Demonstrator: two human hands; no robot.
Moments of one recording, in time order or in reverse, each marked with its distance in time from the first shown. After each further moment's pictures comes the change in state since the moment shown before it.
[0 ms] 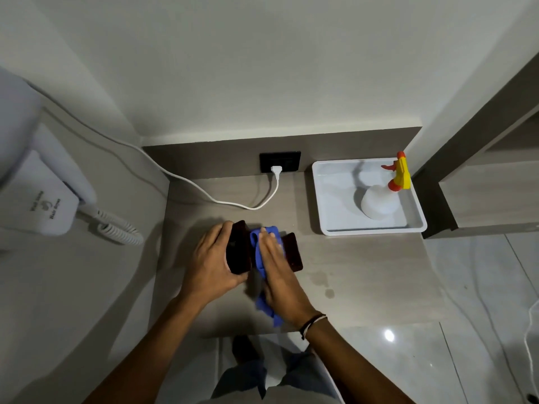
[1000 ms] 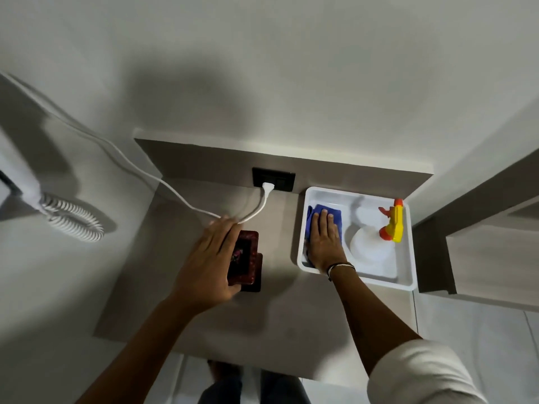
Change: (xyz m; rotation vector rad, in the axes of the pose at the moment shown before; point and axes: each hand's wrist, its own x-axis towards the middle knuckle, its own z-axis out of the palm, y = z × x) left_hand 0.047 0.068 0.041 0.278 -0.009 0.086; right_hand 0.128 0.162 -0.154 -0.770 -0.298 0.268
